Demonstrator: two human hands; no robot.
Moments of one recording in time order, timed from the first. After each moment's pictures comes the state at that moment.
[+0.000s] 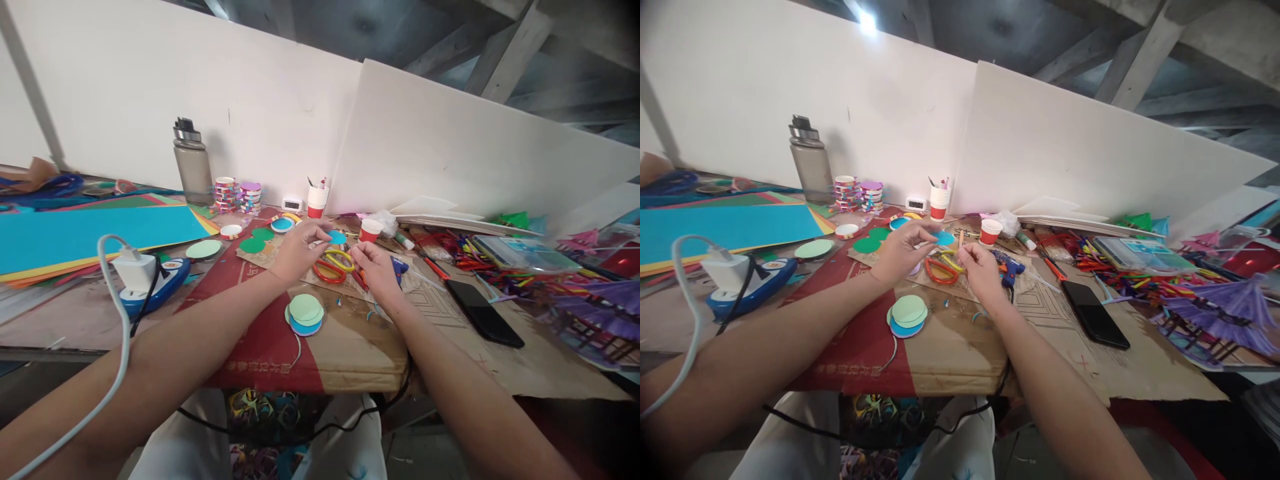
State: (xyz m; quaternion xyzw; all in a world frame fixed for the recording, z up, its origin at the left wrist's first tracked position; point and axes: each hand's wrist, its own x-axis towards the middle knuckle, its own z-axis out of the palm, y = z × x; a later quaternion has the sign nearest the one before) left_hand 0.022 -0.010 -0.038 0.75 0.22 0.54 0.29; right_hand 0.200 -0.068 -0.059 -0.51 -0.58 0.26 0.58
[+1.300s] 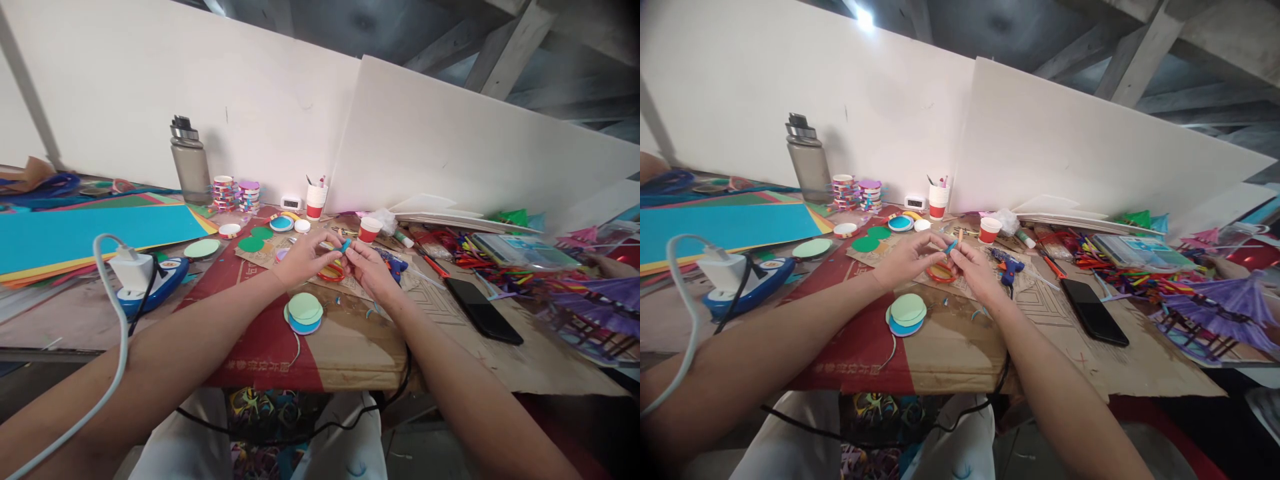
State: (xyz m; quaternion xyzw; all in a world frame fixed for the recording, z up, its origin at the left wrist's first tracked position) left_hand 0.025 -0.011 -0.043 0.83 0.13 0.45 0.31; right_hand 0.198 -0.066 -0.061 -0.39 -0.58 0.45 0.56
